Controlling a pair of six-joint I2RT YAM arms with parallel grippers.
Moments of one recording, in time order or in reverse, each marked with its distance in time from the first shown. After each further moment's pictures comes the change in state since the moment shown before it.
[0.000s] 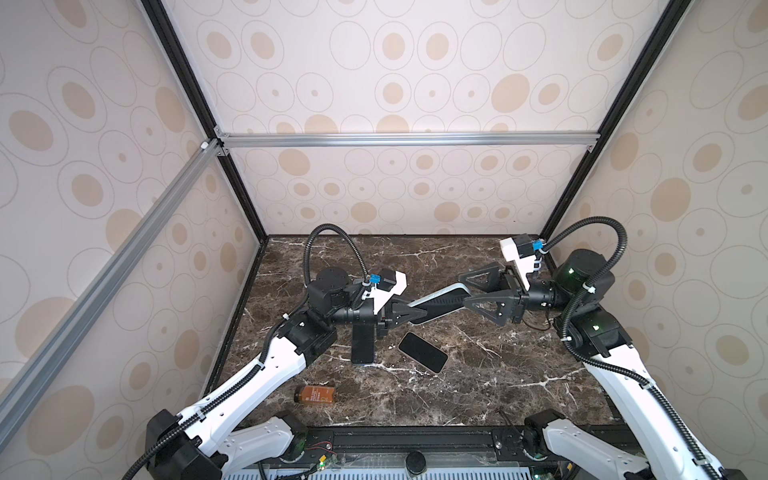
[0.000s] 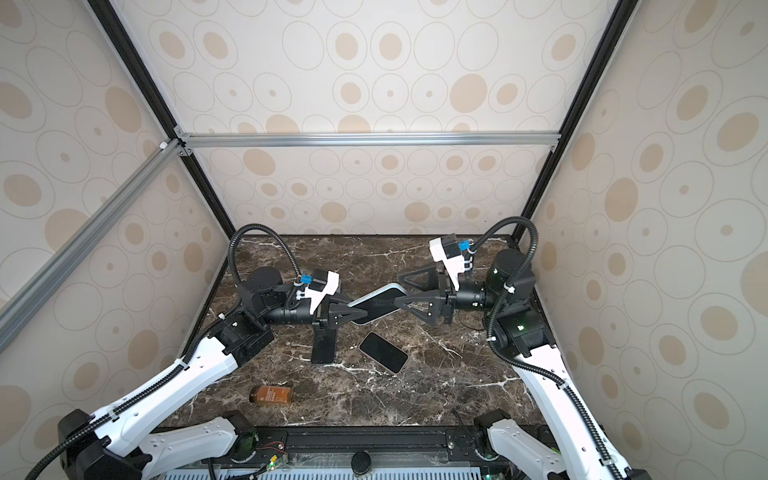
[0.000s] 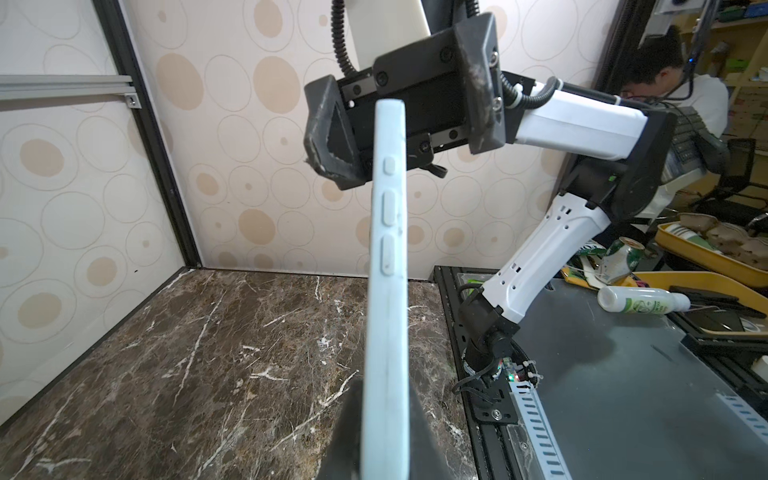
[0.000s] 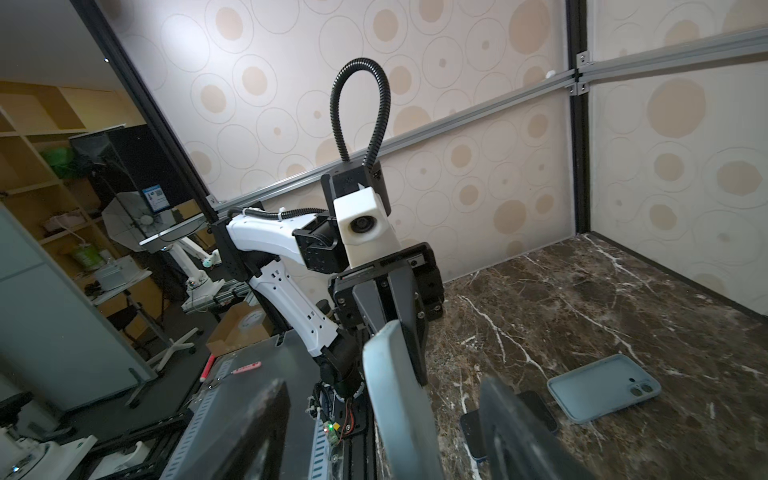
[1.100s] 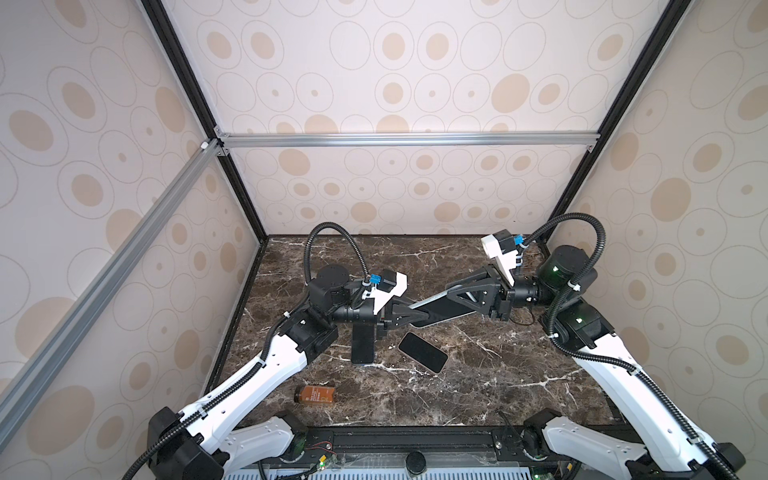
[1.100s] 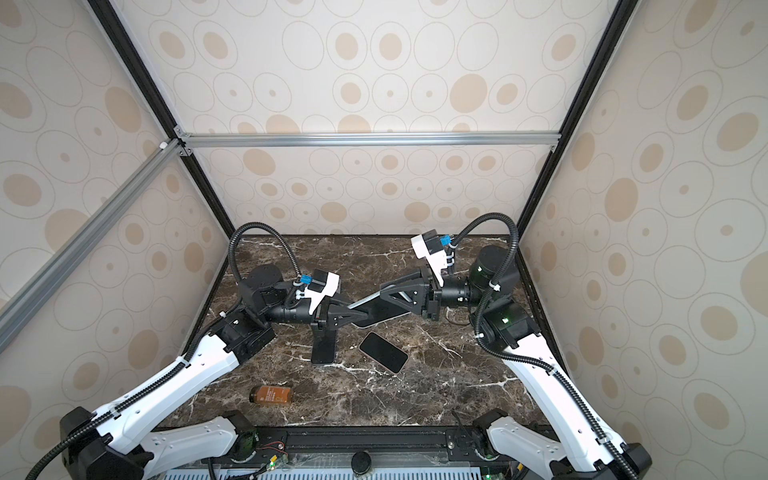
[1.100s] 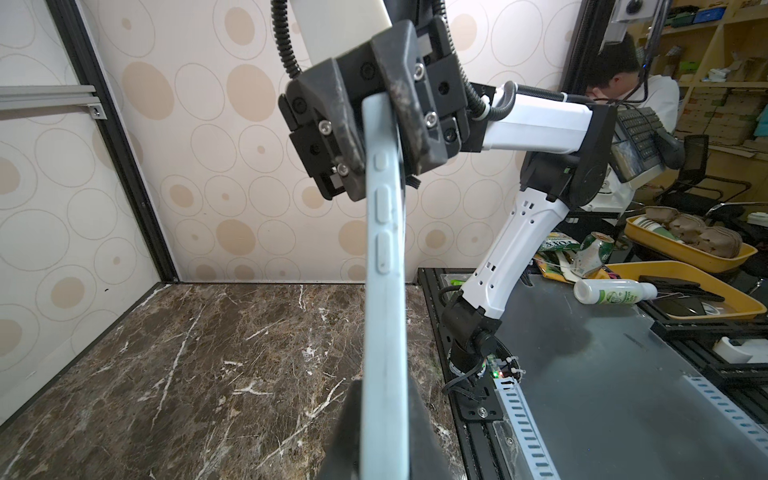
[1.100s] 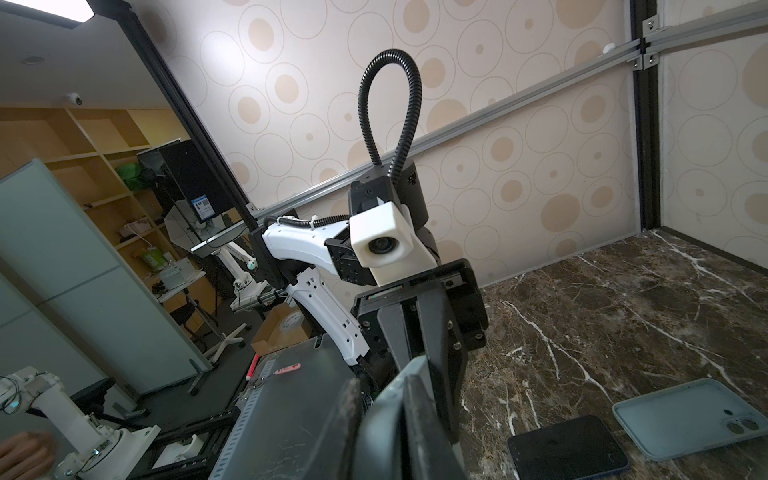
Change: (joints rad) left arm 0.003 0.003 0.016 -0.007 0.027 -0.002; right arm 0.095 0.060 0.018 0.120 0.032 0.166
